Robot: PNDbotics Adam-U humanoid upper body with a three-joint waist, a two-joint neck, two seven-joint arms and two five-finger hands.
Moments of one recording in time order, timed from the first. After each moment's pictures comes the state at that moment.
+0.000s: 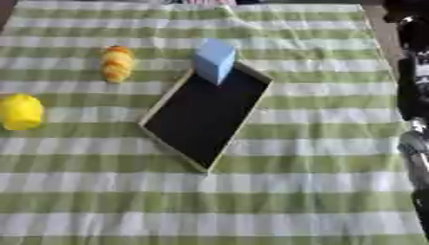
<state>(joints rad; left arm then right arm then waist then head) -0.36 0.40 0.33 -1.98 0.15 -0.44 0.21 -0.17 -0.52 -0.13 -1.99 -0.36 -0.51 -0.11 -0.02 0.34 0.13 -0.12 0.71</state>
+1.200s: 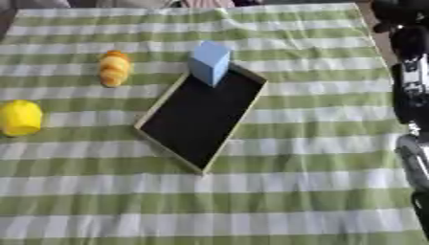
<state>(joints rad) -0.28 1.08 0.00 -1.46 -0.27 -0.48 -0.10 -0.12 -0.55 -0.13 -1.99 -0.34 -0.52 -0.11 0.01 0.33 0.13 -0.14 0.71</state>
